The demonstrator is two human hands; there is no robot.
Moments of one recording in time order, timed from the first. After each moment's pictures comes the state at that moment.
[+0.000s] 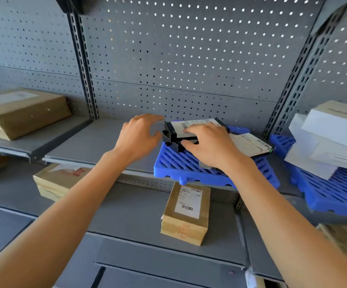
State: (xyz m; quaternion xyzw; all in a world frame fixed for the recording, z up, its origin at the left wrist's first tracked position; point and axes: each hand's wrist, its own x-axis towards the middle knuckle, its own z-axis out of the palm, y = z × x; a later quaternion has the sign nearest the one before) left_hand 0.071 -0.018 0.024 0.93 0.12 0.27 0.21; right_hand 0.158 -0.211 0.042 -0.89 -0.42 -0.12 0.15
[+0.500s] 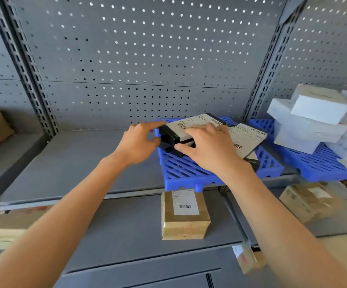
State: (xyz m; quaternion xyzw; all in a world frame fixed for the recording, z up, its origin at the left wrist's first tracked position) left_hand 0.139 0.045 -0.005 0.93 -0.02 0.17 0.32; right_hand 0.146 -0.165 0.023 -0.95 -0.24 -0.18 0.03
